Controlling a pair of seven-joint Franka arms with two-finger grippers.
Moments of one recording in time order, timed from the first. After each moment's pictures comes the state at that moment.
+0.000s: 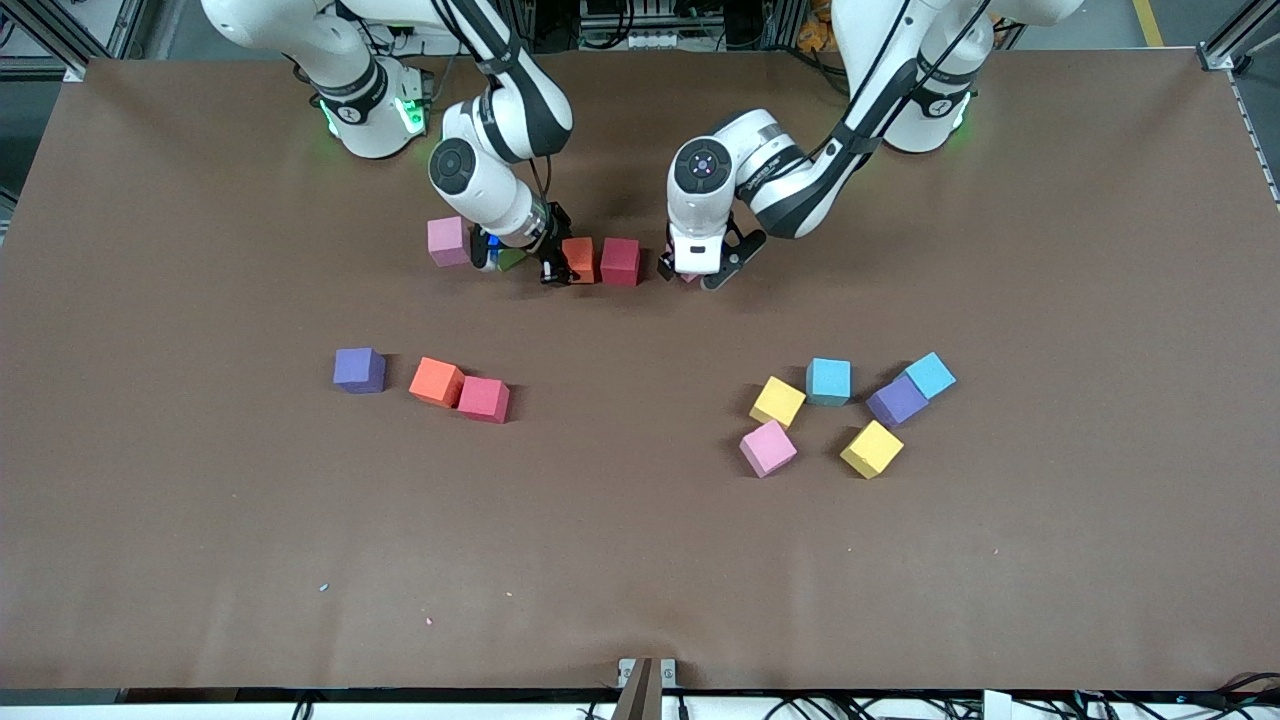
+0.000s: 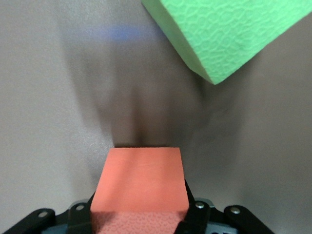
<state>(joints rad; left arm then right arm) -0.51 0.45 -0.42 -2.13 0.06 2.42 -1.69 0.86 0.28 0.00 -2.42 0.86 2.75 1.64</state>
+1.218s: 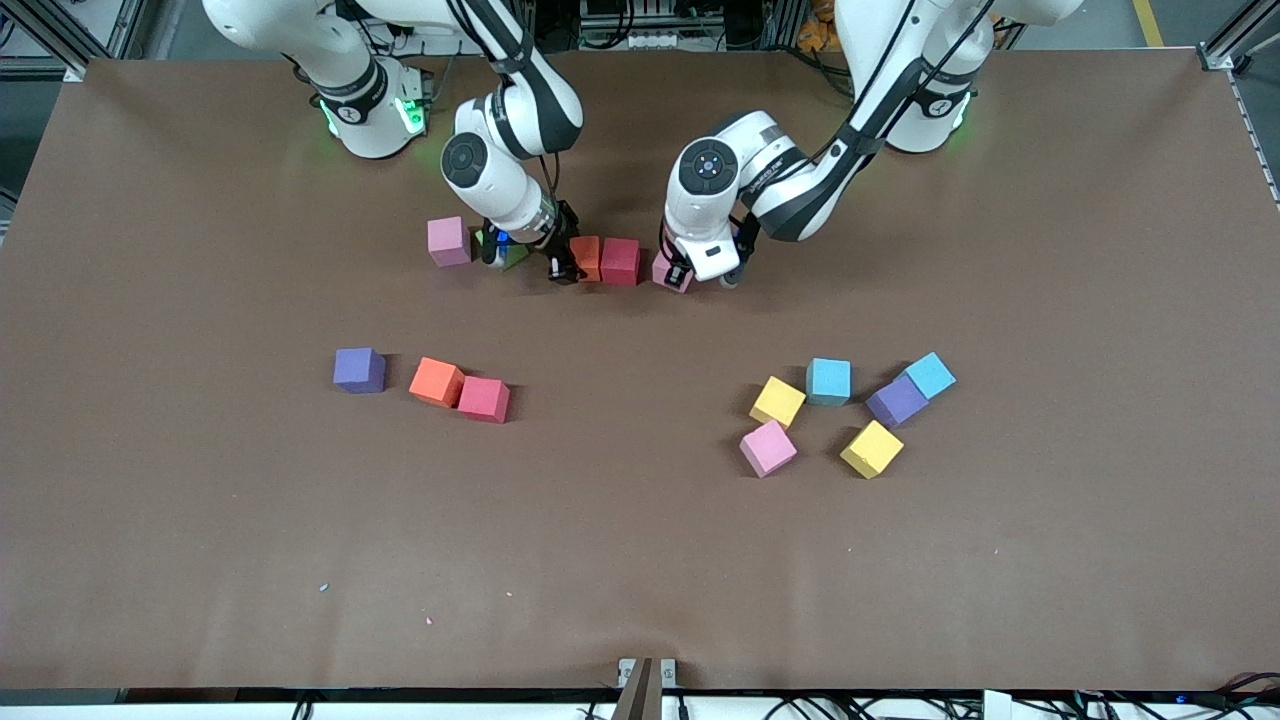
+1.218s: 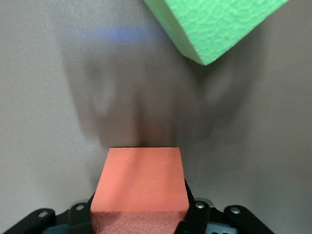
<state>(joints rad) -0.50 0.45 -0.41 -2.09 0.03 2.45 -2.15 0.91 0.30 0.00 -2.42 0.90 2.80 1.63</state>
